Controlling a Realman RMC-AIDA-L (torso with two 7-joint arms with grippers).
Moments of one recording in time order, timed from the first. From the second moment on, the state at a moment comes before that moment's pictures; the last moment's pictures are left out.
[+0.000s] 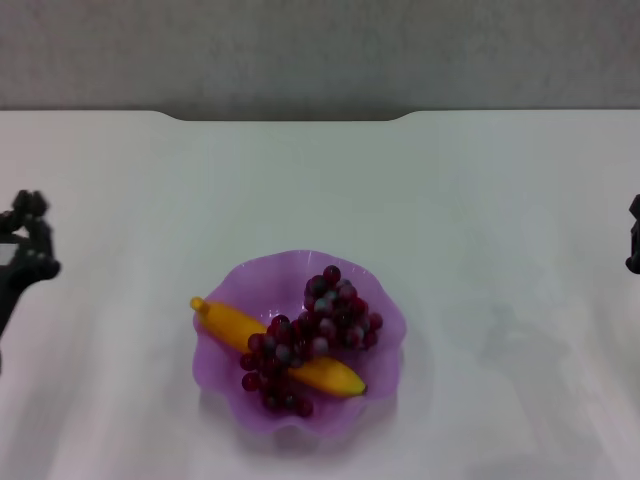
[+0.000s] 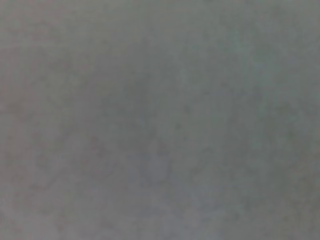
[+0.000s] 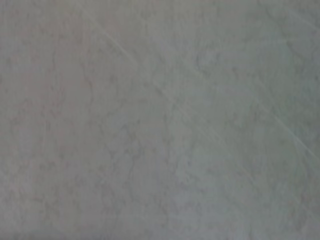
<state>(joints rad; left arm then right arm) -0.33 -2.04 -1.00 -0.23 2.51 1.26 -0.24 0.40 2.02 -1.72 -0.13 0.13 -1.11 0.32</state>
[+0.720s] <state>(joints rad) -0.36 -2.04 -1.00 -0.17 2.22 1.07 -0.23 0.41 2.02 -1.72 -0.14 0.14 -1.05 0.32</state>
